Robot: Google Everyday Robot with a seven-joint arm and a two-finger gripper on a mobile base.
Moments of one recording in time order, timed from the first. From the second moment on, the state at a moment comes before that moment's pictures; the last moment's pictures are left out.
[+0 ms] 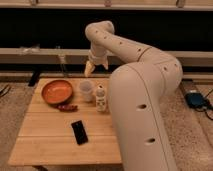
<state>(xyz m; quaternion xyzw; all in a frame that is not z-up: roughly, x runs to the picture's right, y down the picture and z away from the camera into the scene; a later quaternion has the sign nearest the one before) -0.048 -0.102 0.832 -0.29 0.09 0.49 0.82</state>
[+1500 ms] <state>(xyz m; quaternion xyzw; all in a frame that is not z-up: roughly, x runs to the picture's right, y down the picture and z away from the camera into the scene) -0.085 -0.080 0.852 -0.29 0.12 0.42 0.85</state>
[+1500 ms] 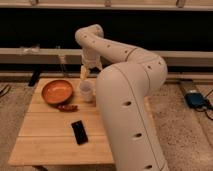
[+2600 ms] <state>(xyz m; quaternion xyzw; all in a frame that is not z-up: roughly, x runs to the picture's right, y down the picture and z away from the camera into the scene) -0.074 -0.021 0.901 -0.33 0.18 0.38 0.84</state>
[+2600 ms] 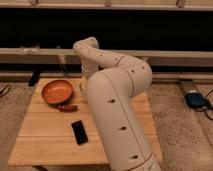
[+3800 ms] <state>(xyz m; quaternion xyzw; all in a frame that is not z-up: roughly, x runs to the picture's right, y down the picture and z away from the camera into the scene) -0.117 -0.048 0.850 -0.41 0.10 0.36 0.83</state>
